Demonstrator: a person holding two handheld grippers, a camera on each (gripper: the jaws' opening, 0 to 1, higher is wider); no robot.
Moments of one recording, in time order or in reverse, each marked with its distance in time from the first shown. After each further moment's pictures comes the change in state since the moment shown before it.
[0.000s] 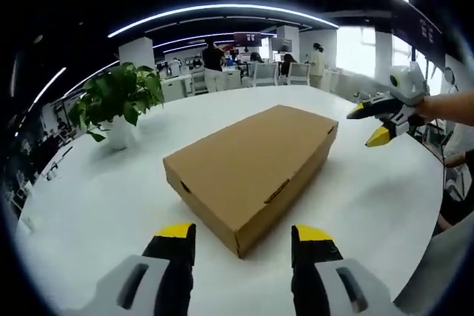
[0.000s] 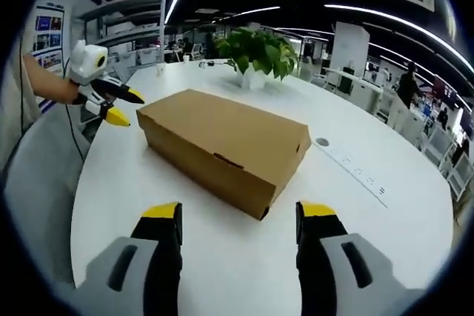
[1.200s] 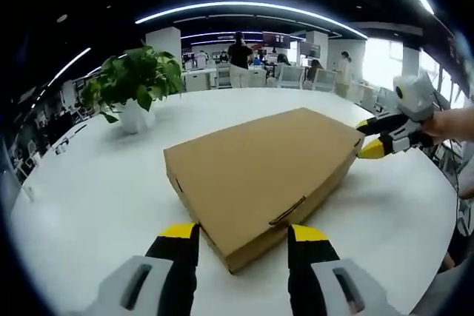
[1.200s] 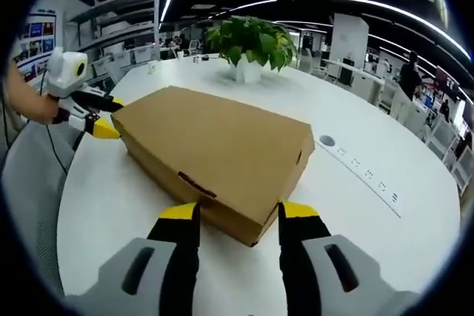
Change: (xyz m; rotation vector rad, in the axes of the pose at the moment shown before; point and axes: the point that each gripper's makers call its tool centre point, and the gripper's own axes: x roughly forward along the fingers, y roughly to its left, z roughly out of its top) left arm 0.029 0.002 0.001 -0.132 -0.002 0.106; right arm 0.050 -0.018 0.008 0.057 0.030 -0.003
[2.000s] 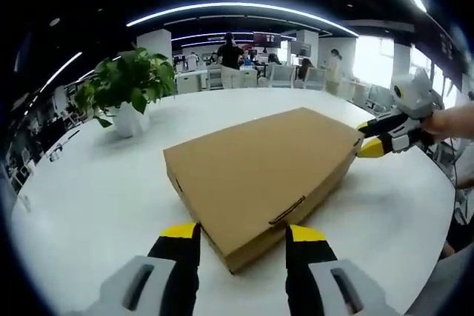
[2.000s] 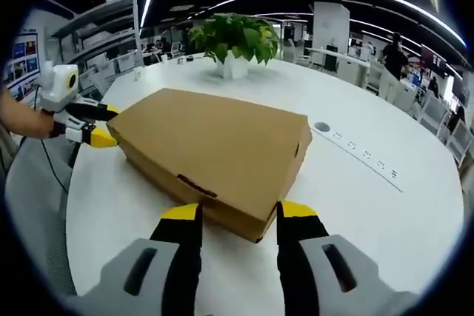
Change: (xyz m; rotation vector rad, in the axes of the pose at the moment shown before) left arm -0.003 0.011 -0.003 0.039 -0.002 -0.055; right arm -0.005 0.018 -0.004 0.098 0.021 -0.063
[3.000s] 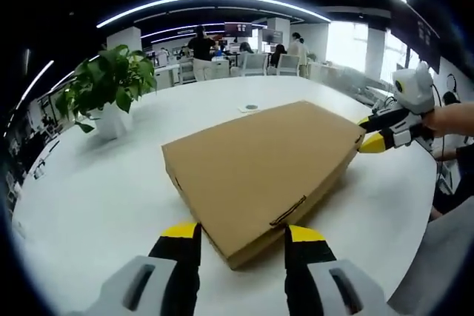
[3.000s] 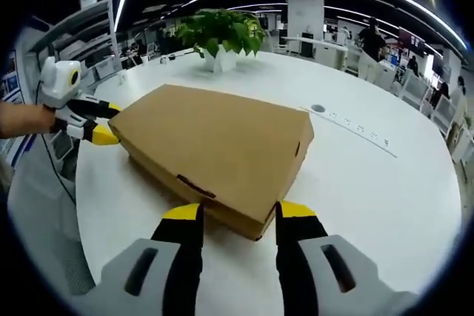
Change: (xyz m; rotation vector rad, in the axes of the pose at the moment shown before) left arm -0.020 0.023 -0.012 0.101 0.072 -0.158; right arm -0.017 0.055 -0.016 0.112 0.040 -0.120
